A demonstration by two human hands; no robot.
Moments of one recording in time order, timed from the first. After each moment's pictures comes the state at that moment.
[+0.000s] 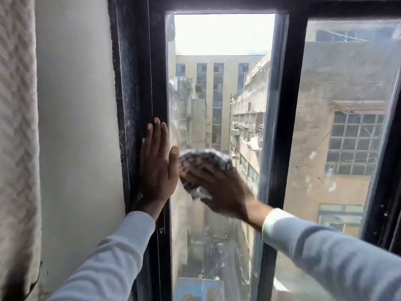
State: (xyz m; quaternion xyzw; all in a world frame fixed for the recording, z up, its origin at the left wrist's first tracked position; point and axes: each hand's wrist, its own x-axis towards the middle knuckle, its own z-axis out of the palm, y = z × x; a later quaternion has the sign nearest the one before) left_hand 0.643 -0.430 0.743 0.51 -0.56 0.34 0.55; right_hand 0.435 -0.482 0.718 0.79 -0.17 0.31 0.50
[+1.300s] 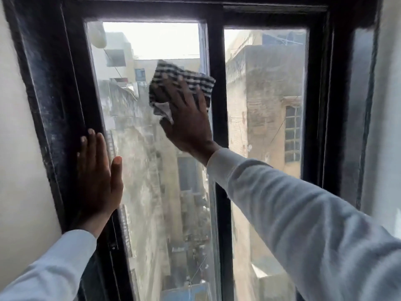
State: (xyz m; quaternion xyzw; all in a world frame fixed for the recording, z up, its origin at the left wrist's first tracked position) left_hand 0.638 -0.424 0.742 0.54 -0.56 0.35 0.53; right_hand 0.406 -0.485 0.863 0.69 -0.33 0.52 0.38
